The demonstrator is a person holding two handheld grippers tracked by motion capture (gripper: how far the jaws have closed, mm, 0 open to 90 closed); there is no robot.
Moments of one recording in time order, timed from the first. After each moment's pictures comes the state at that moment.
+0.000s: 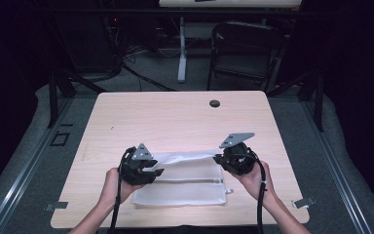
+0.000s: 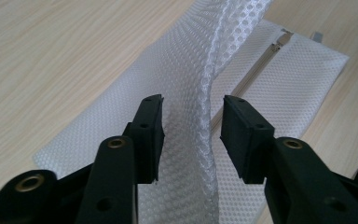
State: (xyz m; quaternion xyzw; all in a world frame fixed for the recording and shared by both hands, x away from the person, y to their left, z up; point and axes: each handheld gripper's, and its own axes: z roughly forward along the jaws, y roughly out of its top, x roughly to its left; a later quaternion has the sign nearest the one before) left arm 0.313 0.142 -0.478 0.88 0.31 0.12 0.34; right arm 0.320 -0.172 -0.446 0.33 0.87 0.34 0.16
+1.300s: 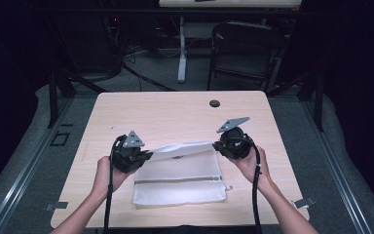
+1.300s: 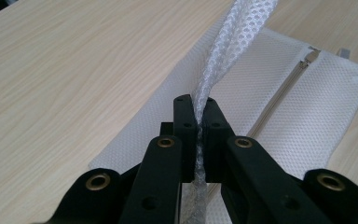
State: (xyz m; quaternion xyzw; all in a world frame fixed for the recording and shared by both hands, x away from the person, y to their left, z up) left arm 0.337 0.160 -0.457 0.87 0.33 0.16 0.34; right arm 0.361 -0.169 -0.441 0.35 0.87 0.32 0.16
